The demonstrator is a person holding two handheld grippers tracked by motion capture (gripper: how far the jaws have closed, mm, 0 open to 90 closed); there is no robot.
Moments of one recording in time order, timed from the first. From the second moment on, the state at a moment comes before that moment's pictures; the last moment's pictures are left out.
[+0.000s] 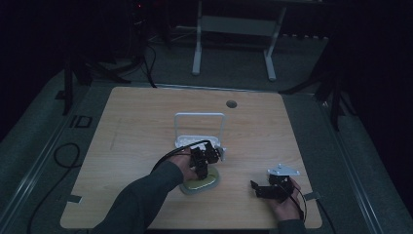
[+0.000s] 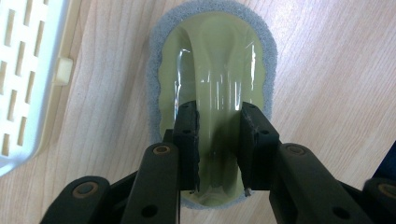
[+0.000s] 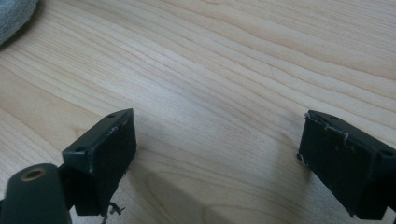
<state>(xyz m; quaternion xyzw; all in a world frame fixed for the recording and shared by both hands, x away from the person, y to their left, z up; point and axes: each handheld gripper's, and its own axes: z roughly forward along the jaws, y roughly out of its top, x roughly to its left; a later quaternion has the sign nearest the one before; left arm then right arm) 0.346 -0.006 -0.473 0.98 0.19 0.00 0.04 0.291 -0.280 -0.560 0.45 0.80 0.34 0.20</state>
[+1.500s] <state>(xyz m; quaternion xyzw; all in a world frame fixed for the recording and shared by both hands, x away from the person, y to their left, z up) 0.351 0.011 -0.460 0.99 0.14 0.03 0.05 0.291 -0.280 -0.560 0.45 0.80 0.34 0.20</state>
